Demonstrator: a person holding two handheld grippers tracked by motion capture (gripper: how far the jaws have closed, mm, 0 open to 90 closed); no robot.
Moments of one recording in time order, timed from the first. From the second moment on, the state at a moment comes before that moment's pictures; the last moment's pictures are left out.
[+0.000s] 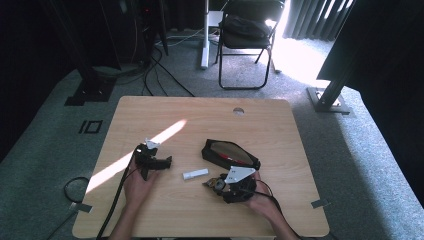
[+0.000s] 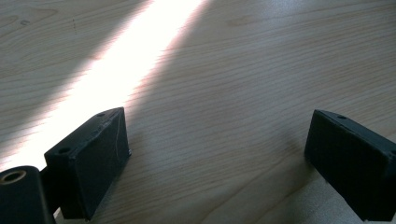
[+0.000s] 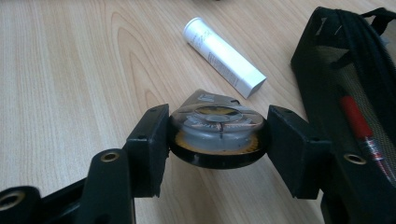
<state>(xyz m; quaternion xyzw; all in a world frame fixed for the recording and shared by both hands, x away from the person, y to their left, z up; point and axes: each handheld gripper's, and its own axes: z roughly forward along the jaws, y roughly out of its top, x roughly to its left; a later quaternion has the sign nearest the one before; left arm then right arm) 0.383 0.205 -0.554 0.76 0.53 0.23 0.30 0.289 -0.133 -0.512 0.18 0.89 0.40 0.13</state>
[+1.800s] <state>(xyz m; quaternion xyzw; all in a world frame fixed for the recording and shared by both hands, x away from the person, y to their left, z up) 0.383 0.205 -0.554 0.76 0.53 0.23 0.30 0.297 -0.147 -0.485 0.19 0.87 0.42 0.16</state>
